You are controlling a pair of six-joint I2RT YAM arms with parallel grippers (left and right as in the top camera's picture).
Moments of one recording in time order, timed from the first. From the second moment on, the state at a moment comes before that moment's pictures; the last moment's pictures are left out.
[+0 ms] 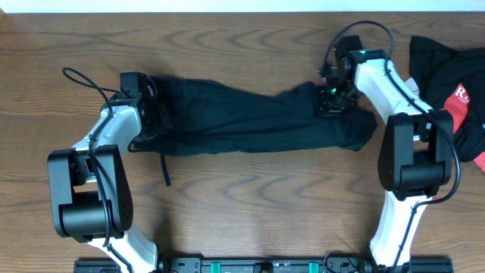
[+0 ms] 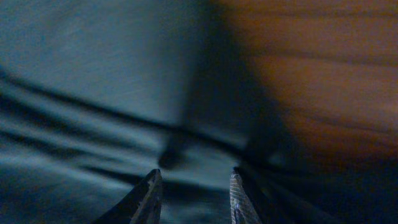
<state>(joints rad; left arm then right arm) 0.08 1.85 1.08 -0.52 0.09 -0.33 0.11 2.15 1.63 -1.00 -0.19 0.08</state>
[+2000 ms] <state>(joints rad) 0.08 1.85 1.08 -0.52 0.08 -0.33 0.15 2.30 1.84 -1.00 -0.12 0.15</state>
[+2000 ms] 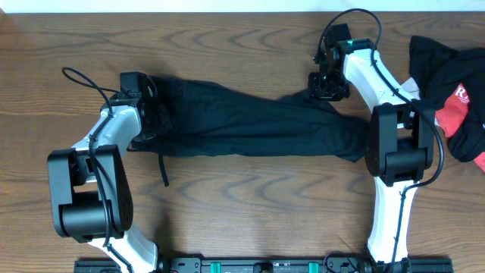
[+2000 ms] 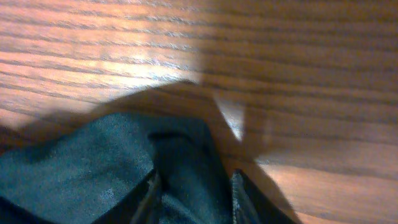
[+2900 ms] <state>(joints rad) 0.08 1.85 1.08 -0.52 0.09 -0.33 0.02 2.30 1.85 -1.18 0.05 0.22</state>
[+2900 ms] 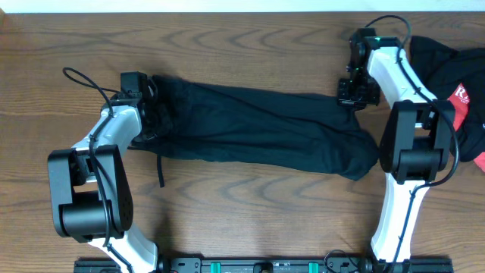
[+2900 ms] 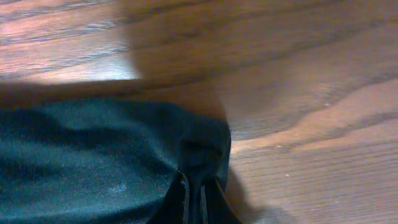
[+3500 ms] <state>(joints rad) 0.08 1.85 1.08 -0.52 0.11 -0.33 -0.03 2.30 1.94 -1.34 0.14 0.26</state>
